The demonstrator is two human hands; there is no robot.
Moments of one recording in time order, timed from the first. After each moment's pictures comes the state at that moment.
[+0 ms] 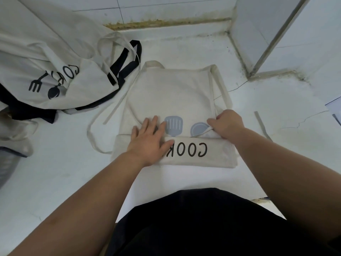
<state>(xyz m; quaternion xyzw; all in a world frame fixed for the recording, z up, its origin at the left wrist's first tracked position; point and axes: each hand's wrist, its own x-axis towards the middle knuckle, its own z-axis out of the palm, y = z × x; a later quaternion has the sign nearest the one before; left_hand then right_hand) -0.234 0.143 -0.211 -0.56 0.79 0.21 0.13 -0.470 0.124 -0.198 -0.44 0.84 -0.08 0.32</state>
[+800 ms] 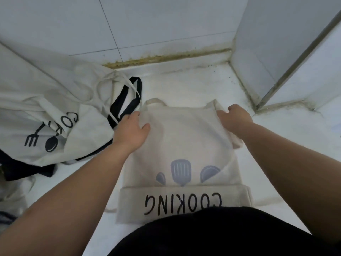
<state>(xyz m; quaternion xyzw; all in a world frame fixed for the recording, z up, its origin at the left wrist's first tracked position) -0.216 -0.010 -0.176 -0.69 0.67 0.27 -0.08 -0.494 0.011 -0.169 -0.41 0.86 -0.11 0.29</state>
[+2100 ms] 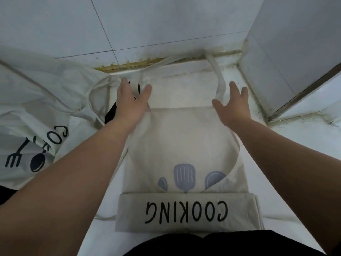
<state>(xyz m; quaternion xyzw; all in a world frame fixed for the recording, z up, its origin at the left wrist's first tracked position) -0.240 -0.113 -0.169 -0.66 0.56 0.39 -0.32 -0.483 -0.054 -0.167 -0.46 0.83 -0.21 0.25</state>
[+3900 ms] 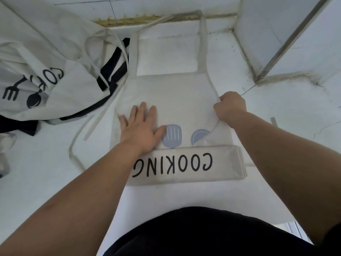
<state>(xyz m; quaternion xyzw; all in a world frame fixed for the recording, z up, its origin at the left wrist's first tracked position) -0.241 0.071 -0.228 -0.62 0.76 0.17 0.09 -0.479 0.048 -0.200 -0.45 0.85 -0.10 0.24</state>
